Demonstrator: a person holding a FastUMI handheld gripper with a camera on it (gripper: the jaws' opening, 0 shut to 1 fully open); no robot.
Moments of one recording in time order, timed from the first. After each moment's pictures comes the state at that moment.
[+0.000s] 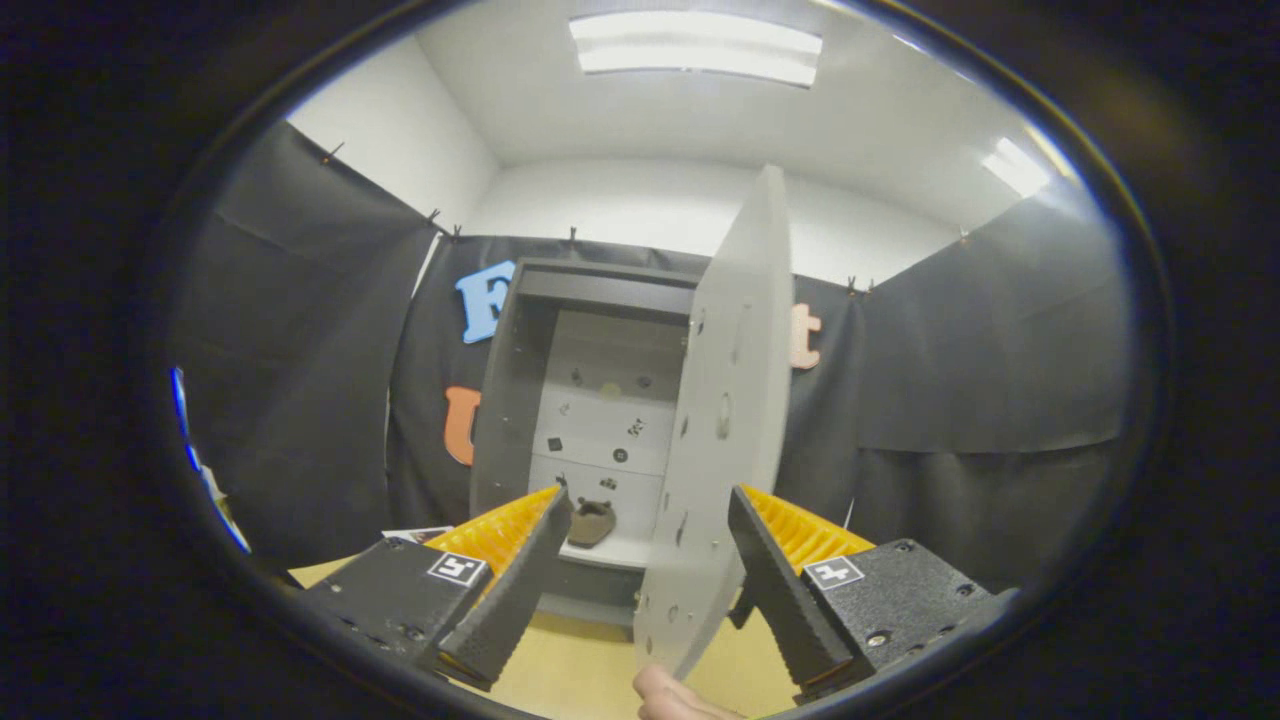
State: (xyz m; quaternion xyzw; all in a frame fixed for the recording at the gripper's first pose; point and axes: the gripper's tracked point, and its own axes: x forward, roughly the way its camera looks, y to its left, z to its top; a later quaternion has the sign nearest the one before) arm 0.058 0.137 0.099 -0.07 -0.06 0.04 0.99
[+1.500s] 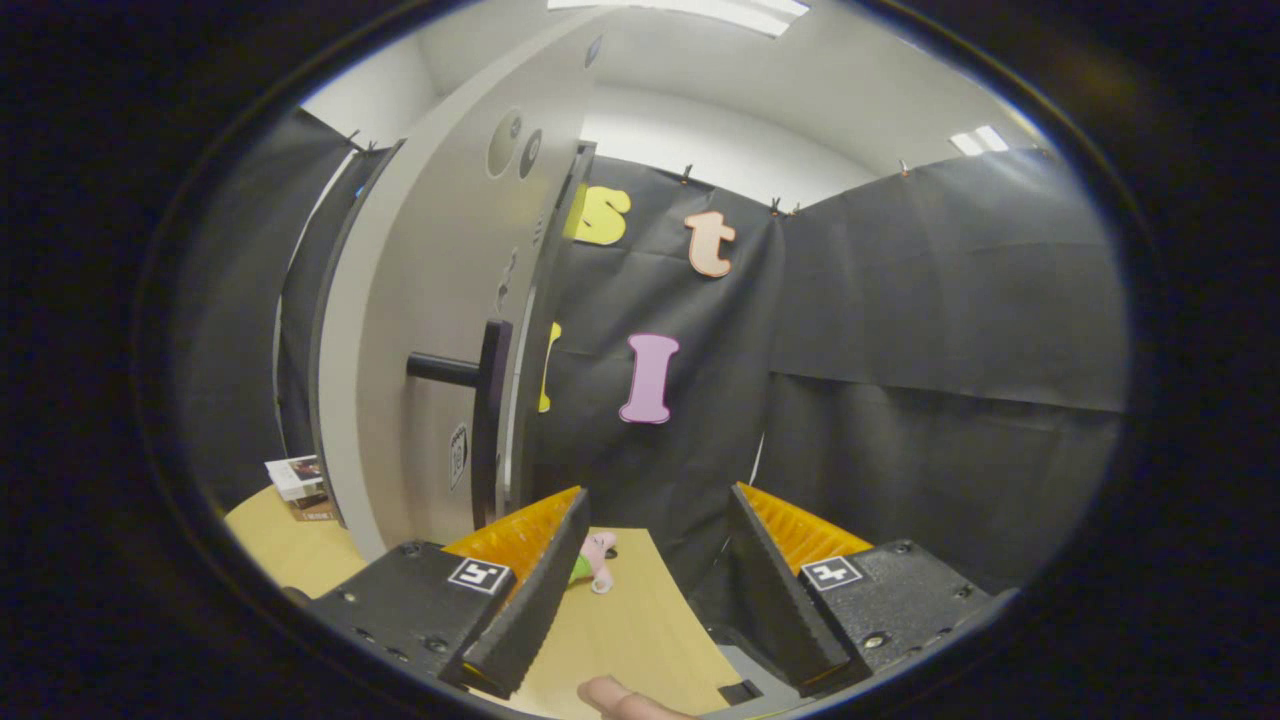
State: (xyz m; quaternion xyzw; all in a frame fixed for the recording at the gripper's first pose) arm 0.178 0.014 -0.021 -0.08 0.06 -0.07 0.99
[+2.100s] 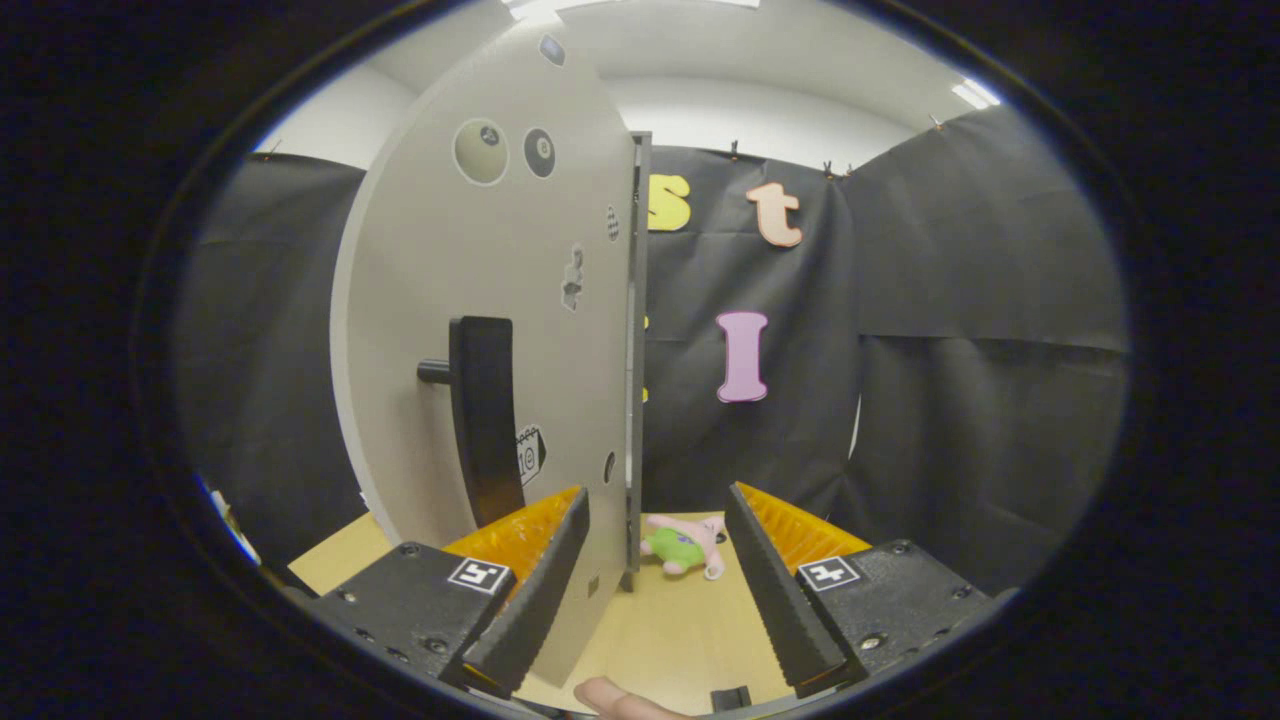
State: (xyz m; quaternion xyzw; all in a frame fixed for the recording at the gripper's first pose) arm 0.174 0.110 -0.033 -0.02 0.10 0.05 0.99
